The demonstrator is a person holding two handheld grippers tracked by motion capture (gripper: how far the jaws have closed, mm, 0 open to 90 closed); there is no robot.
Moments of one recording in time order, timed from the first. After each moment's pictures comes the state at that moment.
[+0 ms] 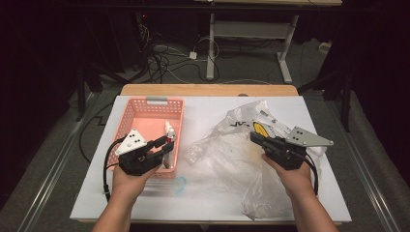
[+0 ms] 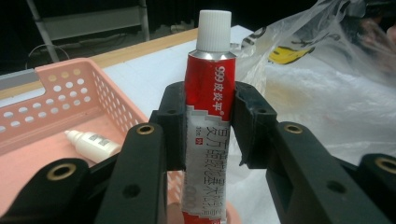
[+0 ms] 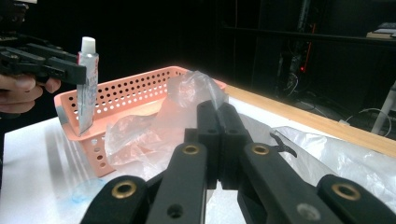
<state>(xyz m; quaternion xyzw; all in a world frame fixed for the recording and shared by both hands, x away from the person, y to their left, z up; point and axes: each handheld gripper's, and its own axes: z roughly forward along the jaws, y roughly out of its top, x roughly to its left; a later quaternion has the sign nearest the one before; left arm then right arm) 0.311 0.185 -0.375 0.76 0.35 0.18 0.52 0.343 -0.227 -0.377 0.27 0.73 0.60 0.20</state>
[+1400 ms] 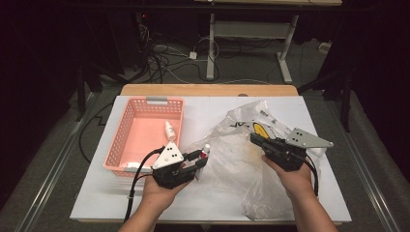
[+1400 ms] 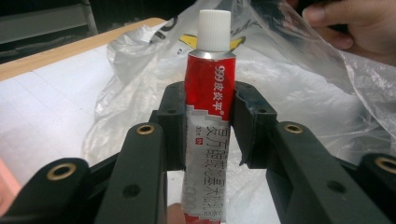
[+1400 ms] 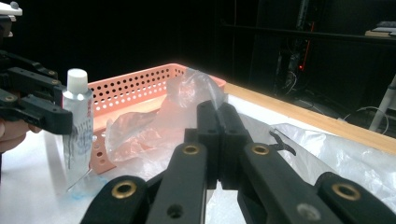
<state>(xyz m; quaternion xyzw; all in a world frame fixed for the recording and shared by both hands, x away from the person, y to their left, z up) 0.295 0.108 -0.390 0.79 0.28 0.13 0.53 0.340 -0.227 -0.378 0.27 0.73 0.60 0.20</state>
